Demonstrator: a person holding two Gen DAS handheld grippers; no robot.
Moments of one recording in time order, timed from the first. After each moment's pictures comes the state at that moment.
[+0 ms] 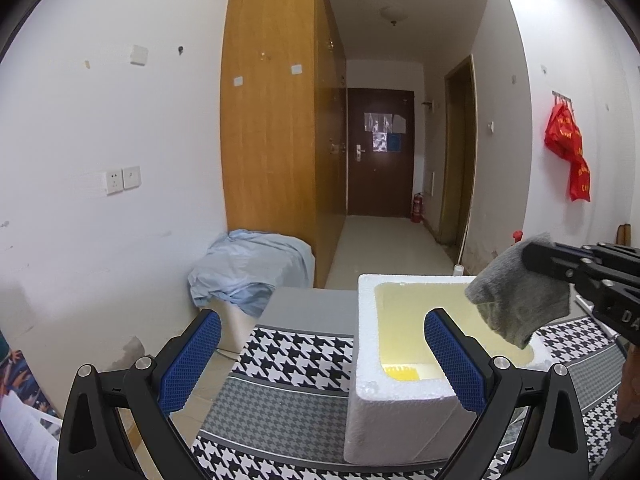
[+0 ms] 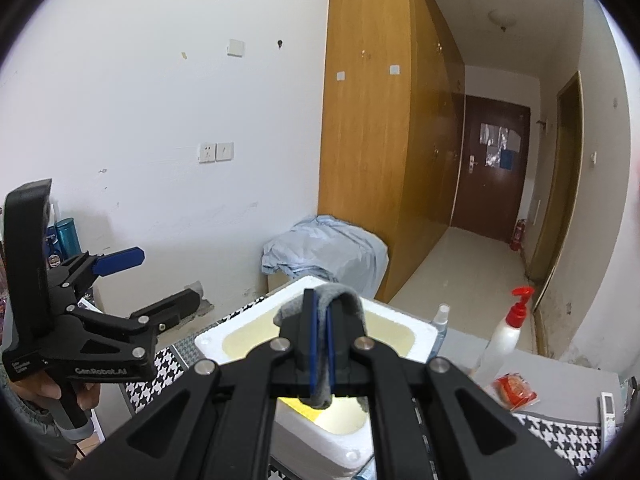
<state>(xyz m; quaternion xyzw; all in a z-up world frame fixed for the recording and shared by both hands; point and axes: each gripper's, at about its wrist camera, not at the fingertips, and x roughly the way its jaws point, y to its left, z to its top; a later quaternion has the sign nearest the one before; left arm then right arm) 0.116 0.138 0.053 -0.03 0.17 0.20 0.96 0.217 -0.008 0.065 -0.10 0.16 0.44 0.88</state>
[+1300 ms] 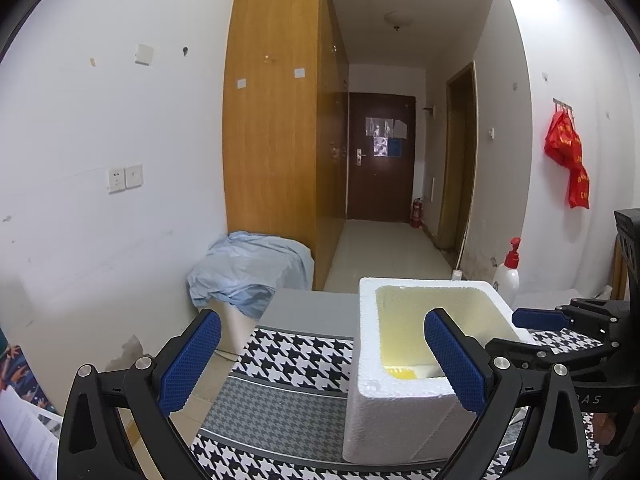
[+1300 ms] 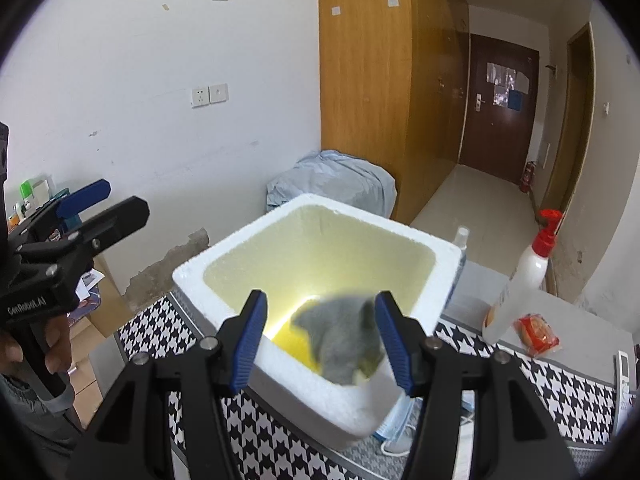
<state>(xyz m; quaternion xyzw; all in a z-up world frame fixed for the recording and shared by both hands) 0.108 0.135 0.054 -0.04 0.16 0.20 0.97 0.228 -0.007 0.028 -0.13 0.27 0.43 0.85</state>
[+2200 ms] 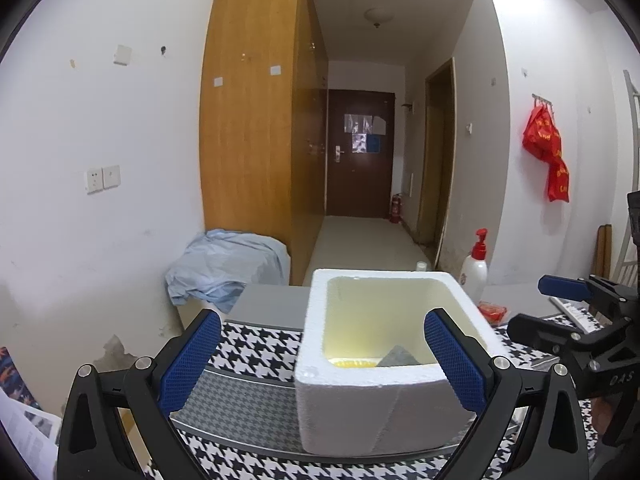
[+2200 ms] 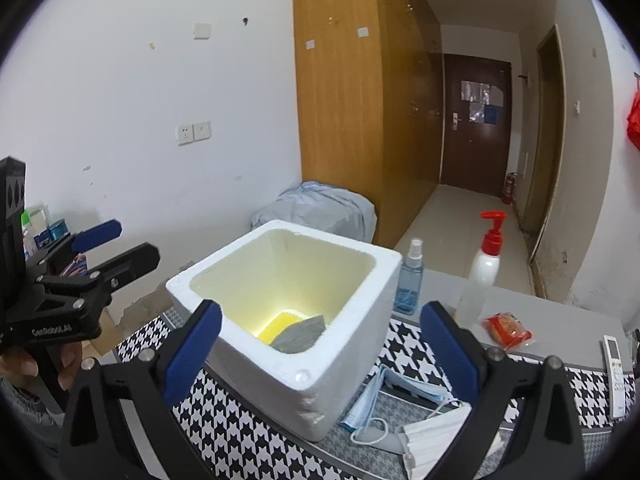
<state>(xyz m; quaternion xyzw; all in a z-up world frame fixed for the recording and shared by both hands) 0.111 0.106 0.054 -0.04 0.17 0.16 0.97 0.222 -0.056 0.041 -0.07 0.22 0.41 0.88</state>
